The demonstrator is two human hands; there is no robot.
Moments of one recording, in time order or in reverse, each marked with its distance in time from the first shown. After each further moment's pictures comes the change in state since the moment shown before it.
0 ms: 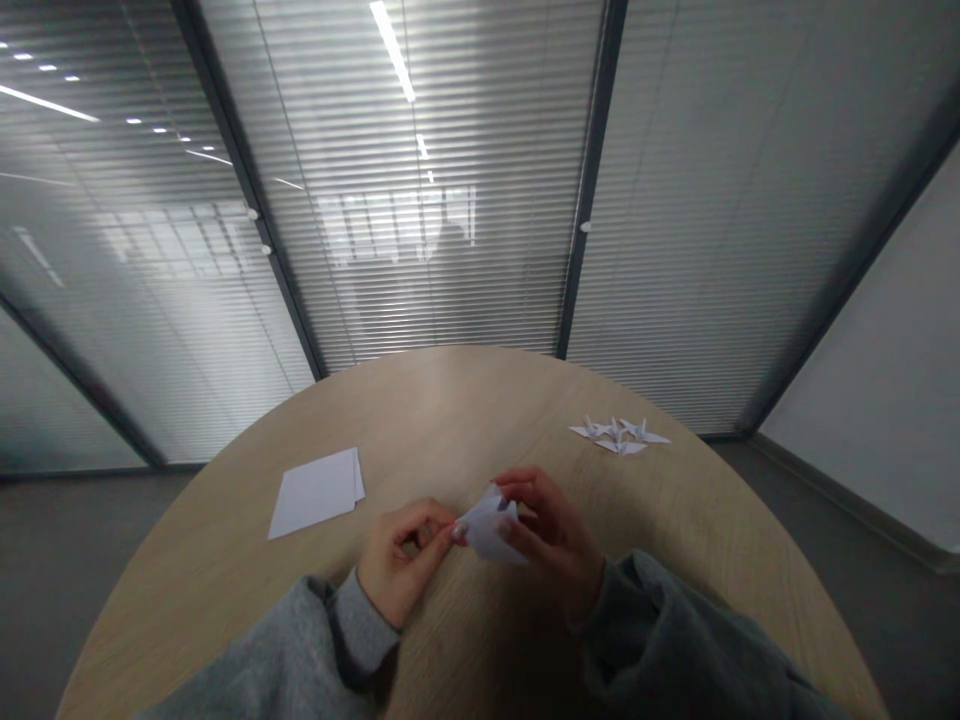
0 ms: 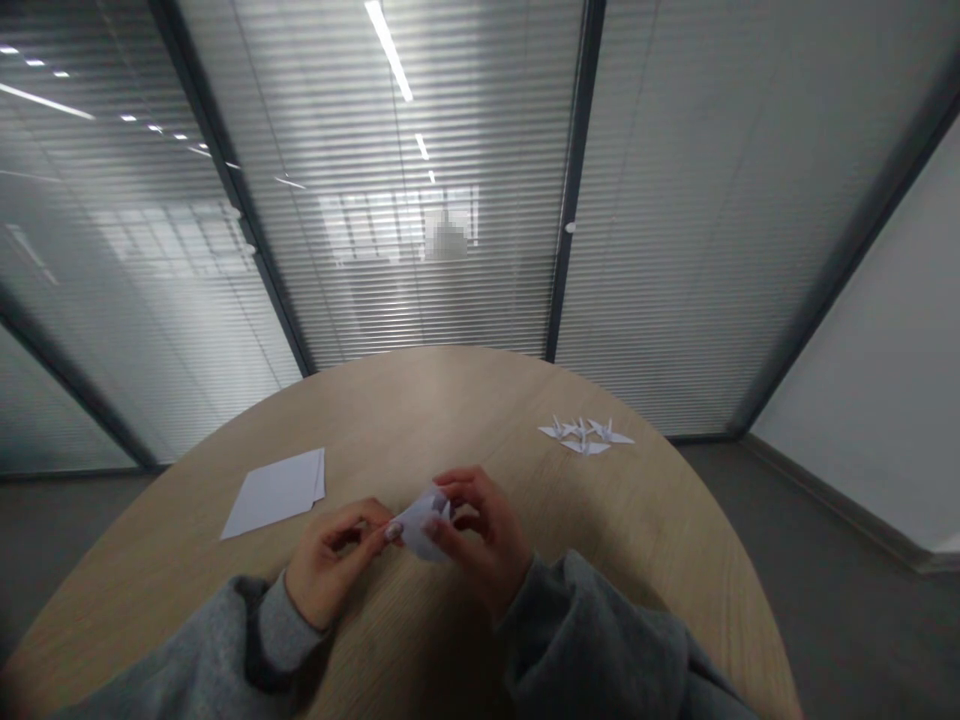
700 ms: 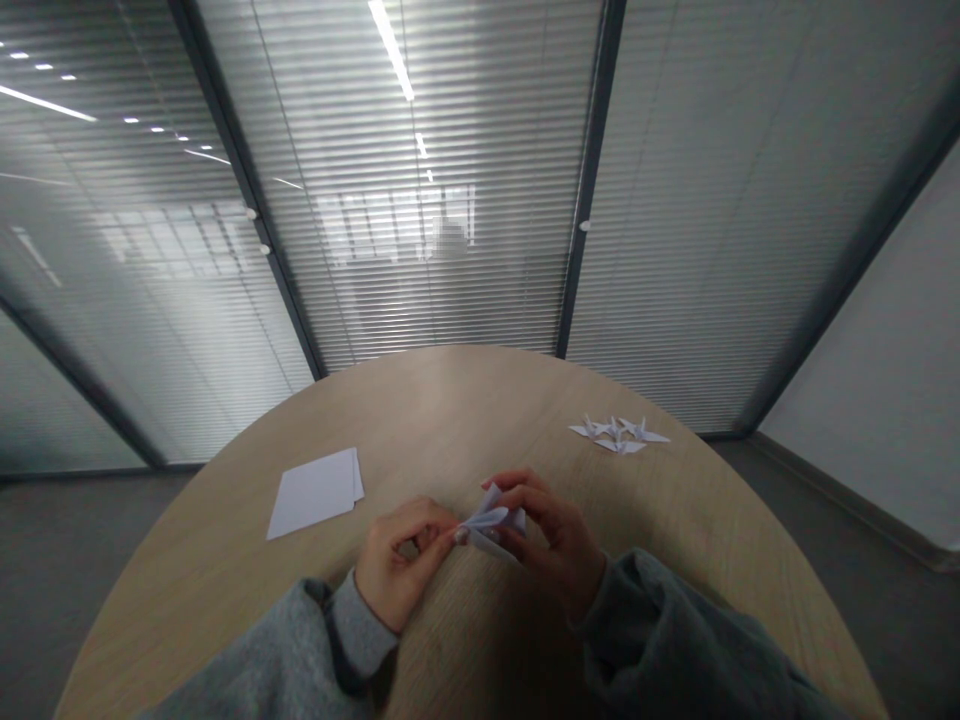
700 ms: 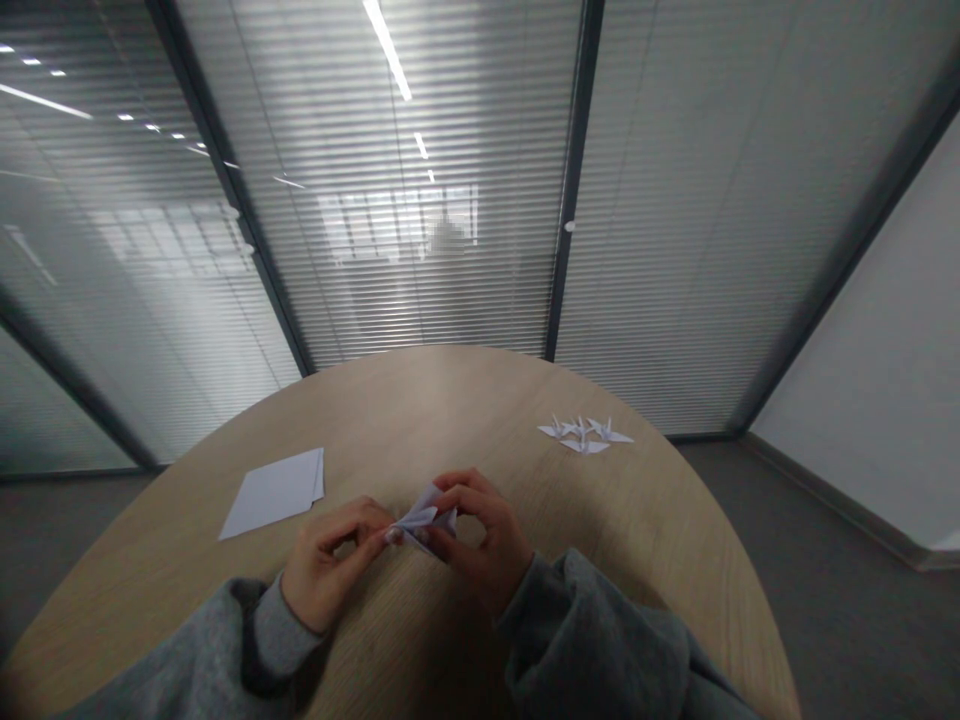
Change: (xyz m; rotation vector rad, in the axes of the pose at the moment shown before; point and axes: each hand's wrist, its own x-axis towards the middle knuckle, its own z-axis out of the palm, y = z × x) left_hand 0.001 0.007 -0.002 0.054 0.040 0.180; right_hand 0.005 0.002 -0.006 -0.273 -0.067 -0.295
